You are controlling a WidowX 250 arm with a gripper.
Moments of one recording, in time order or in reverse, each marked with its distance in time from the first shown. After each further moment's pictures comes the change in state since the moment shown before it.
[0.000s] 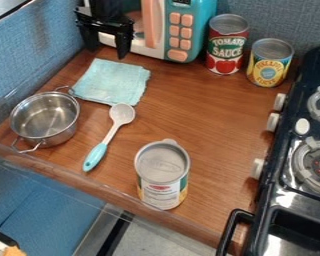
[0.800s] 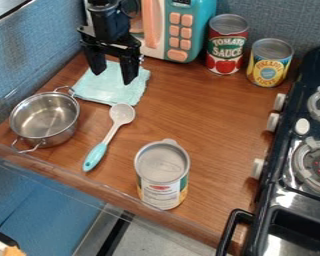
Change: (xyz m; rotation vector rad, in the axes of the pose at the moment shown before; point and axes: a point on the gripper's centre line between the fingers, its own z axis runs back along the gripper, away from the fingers) arm -0.058 -0.047 0.016 -0.059 0.023 -0.117
